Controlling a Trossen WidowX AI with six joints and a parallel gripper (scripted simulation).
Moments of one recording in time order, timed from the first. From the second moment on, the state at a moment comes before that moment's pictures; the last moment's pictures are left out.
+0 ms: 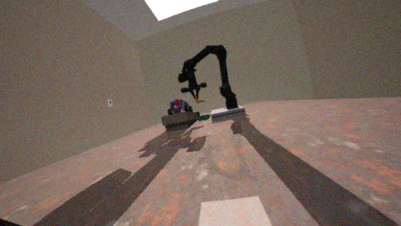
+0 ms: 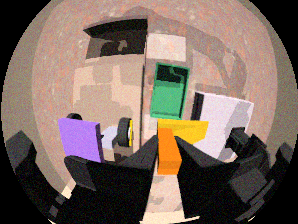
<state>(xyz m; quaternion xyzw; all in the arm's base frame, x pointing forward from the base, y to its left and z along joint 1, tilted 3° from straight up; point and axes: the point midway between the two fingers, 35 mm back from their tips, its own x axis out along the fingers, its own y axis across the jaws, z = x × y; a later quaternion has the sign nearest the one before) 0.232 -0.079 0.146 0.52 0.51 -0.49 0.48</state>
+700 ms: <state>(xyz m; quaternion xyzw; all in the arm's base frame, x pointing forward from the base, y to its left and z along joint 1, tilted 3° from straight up) 0.251 -0.150 0.140 0.52 0.50 -0.49 0.49</state>
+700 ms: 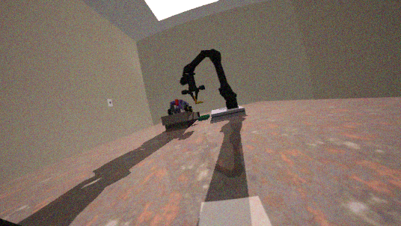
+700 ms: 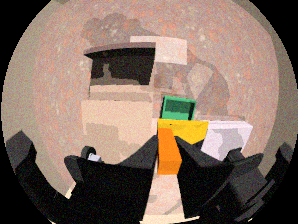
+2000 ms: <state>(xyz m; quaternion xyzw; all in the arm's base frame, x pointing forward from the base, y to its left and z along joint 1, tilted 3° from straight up) 0.253 -0.159 0.141 0.71 0.15 -0.69 0.06</state>
